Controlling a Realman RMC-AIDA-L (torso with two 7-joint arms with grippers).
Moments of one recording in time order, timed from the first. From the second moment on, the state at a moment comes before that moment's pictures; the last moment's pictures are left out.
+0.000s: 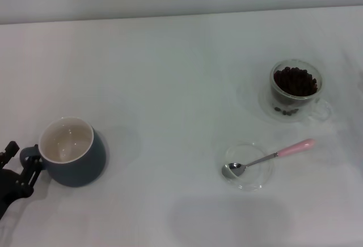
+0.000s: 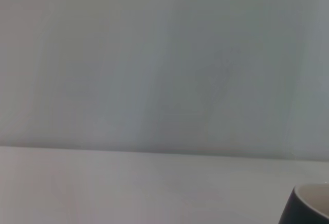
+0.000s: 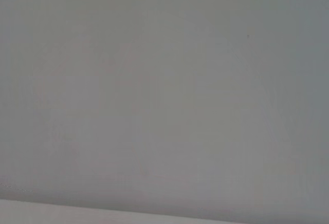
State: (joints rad) left arm -0.16 -2.09 -1.06 -0.11 -0.17 -1.28 2.72; right arm 0.31 2.00 -0.04 -0.08 1.70 1.15 -2.81
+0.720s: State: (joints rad) left arm -0.12 -2.10 -1.05 -0.12 -0.17 -1.28 2.69; right arm 0.31 2.00 -0.04 -0.09 1.70 1.12 -2.81
